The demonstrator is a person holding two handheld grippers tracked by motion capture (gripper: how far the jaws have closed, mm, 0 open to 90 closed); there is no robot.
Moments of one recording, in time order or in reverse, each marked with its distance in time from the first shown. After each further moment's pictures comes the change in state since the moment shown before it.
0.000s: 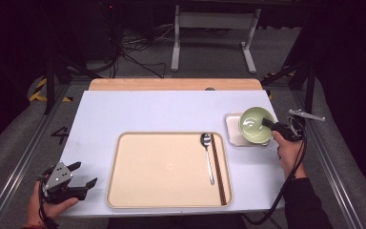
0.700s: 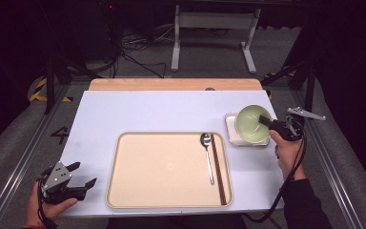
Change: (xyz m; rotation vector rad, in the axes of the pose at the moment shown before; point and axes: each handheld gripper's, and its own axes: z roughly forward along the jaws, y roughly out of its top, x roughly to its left) left arm 0.001 -0.001 -0.001 -0.002 0.001 -0.001; right arm 0.025 0.009 -0.011 -0.047 0.049 -0.052
